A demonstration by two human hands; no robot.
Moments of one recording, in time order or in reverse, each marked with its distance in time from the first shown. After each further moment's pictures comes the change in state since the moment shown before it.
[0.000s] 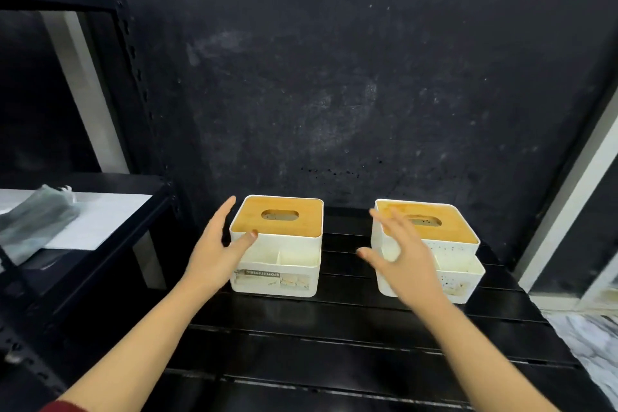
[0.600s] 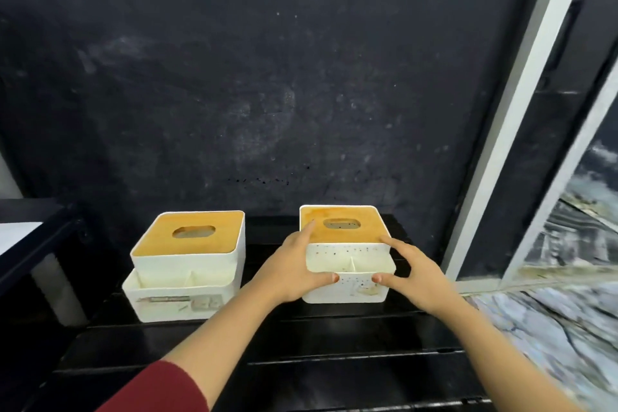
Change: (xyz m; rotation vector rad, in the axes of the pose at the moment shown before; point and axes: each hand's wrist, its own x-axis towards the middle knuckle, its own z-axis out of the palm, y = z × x) left_hand -0.005 0.075 0.186 0.381 -0.574 0.183; right_hand -0.009 0.101 -0.117 -0.145 -0.179 0.286
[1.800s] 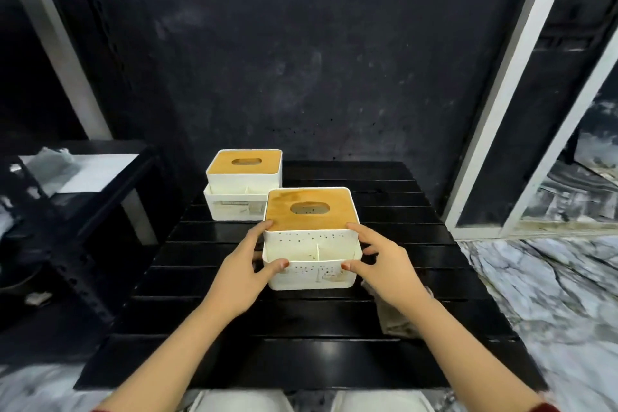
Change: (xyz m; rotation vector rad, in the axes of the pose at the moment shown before) left_hand -0.222 -0.044 -0.001 -0.300 0.270 -0.111; right_hand -0.164 -0.068 0.059 0.125 -0.043 -0.078
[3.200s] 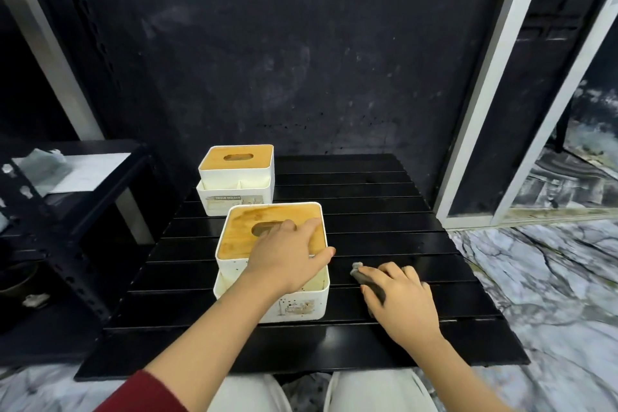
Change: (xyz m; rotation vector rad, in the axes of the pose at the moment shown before) left_hand -0.004 0.081 0.036 0.787 -0.191 0.079; right_hand -0.057 0.055 0.016 -0.636 0.210 -0.101
